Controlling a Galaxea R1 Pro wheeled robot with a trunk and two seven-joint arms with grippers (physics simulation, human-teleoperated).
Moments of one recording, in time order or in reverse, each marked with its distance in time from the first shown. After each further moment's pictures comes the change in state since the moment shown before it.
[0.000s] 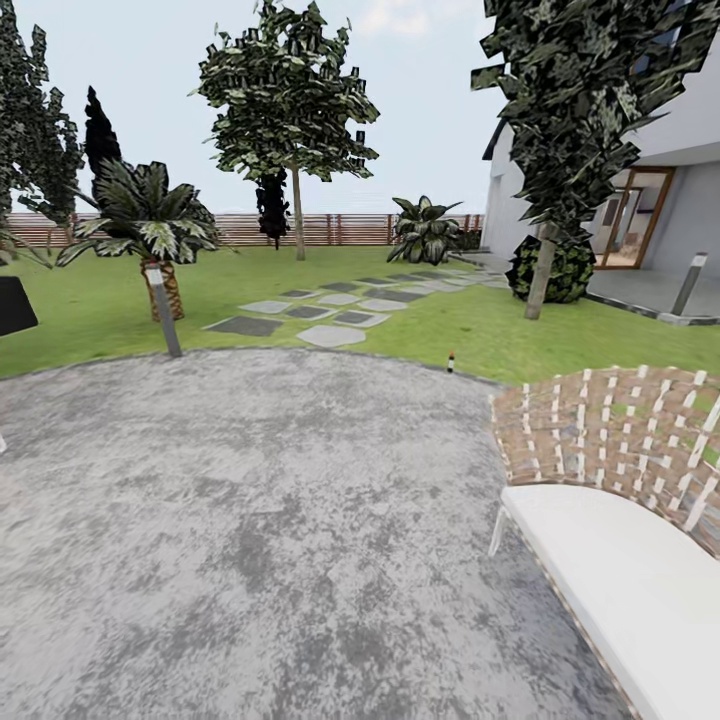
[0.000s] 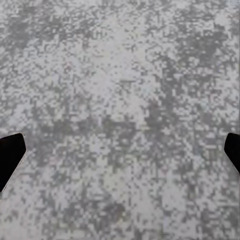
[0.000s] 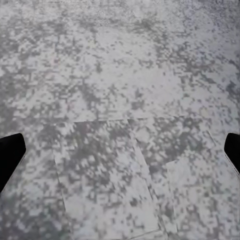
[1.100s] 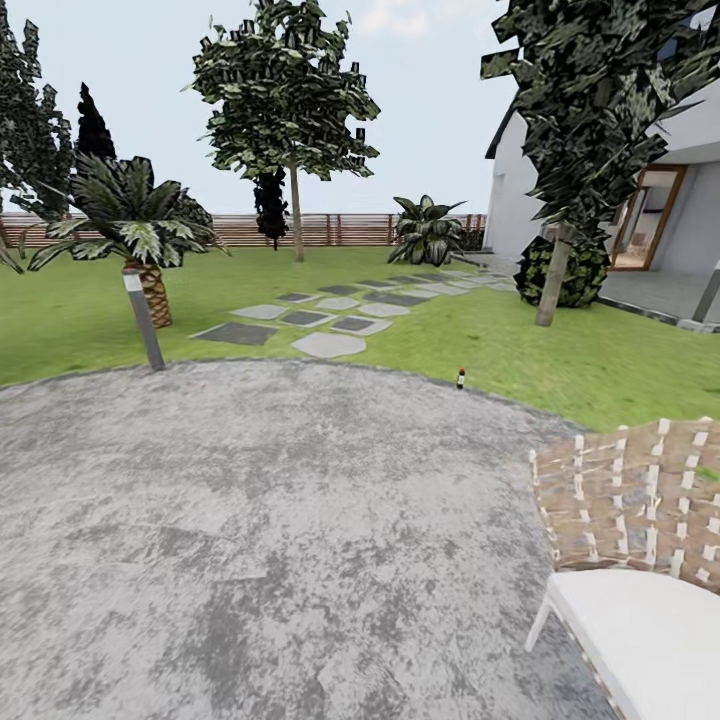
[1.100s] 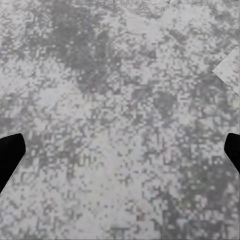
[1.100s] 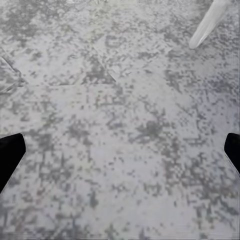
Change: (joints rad) left arm 0.000 0.000 0.000 0.000 0.000 0.000 0.000; right arm 0.000 0.000 0.000 0.000 0.001 0.000 0.000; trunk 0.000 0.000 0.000
